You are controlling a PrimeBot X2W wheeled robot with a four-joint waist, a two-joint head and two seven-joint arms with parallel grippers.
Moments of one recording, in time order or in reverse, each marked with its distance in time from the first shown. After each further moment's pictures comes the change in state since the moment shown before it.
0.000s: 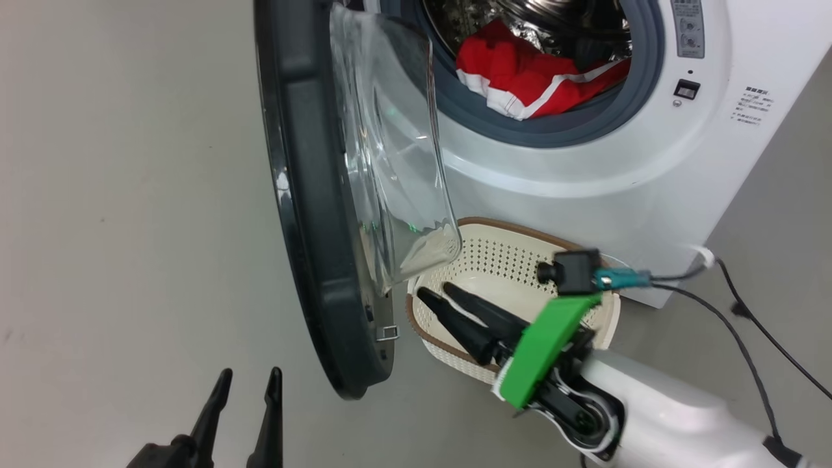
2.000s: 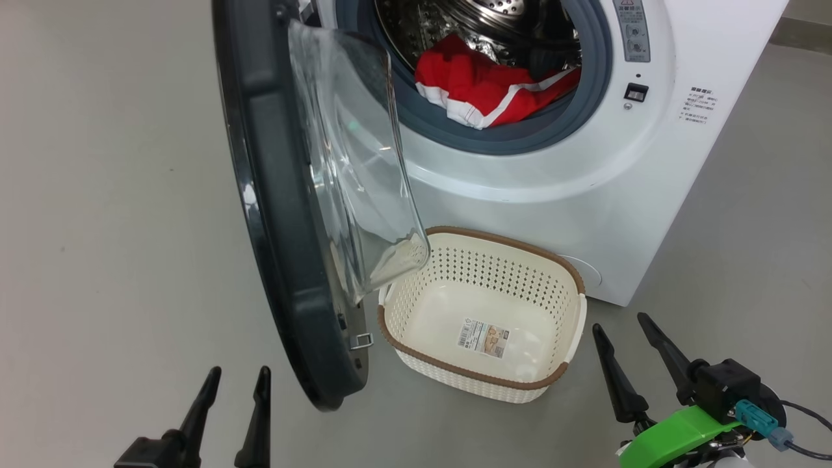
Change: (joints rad) left arm -0.030 0.000 0.053 0.063 0.044 -0.052 0.000; right arm 0.659 0.162 -0.991 -0.121 -1.271 0.000 -0.077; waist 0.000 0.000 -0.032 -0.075
